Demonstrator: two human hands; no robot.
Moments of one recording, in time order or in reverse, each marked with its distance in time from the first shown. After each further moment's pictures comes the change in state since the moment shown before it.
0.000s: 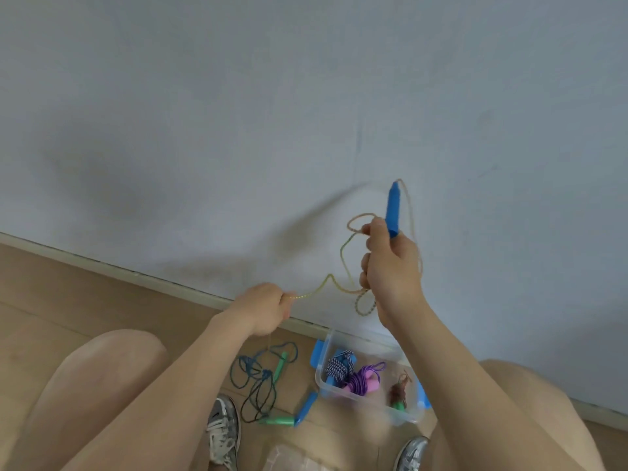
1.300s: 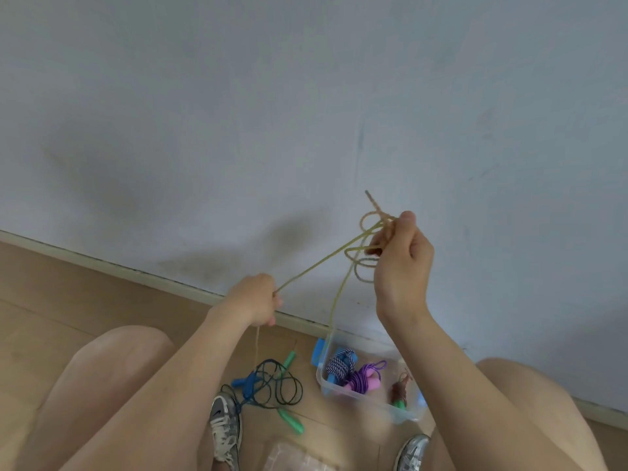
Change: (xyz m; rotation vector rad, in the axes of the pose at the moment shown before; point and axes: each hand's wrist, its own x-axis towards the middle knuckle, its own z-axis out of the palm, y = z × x) left_hand -0.013 0.003 -0.016 -0.017 0.043 -0.077; right_hand -0.003 0.001 0.005 0.061 0.147 -0.259
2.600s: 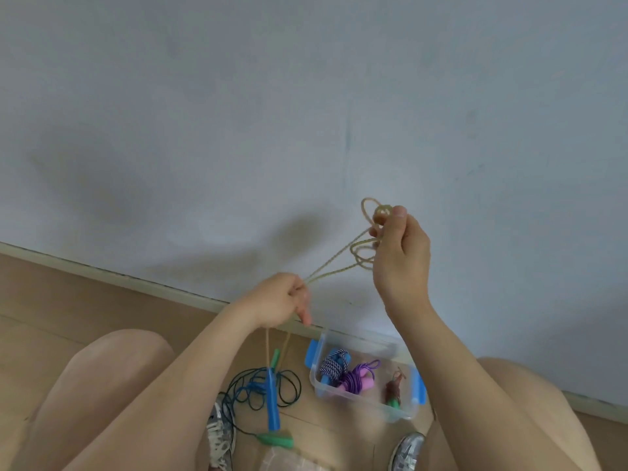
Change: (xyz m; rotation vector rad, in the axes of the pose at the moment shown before) left_hand -0.007 0.042 0.003 -0.353 -0.139 0.243; right_hand 0.017 0.001 -0.017 -0.308 -0.025 -0.059
